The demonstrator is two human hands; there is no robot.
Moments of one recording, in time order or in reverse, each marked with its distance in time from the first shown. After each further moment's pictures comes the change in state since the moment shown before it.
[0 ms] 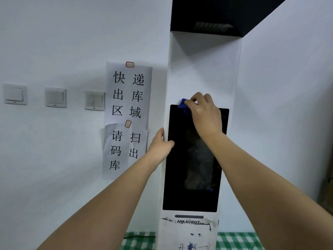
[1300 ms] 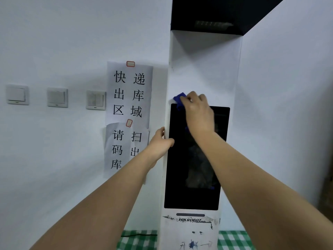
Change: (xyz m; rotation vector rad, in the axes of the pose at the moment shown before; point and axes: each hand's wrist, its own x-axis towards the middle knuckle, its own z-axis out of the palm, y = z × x) left_hand -0.007 0.008 -0.005 0.007 -0.007 -0.031; right_hand 0.003 -0.026 -0.005 0.029 -0.081 0.047
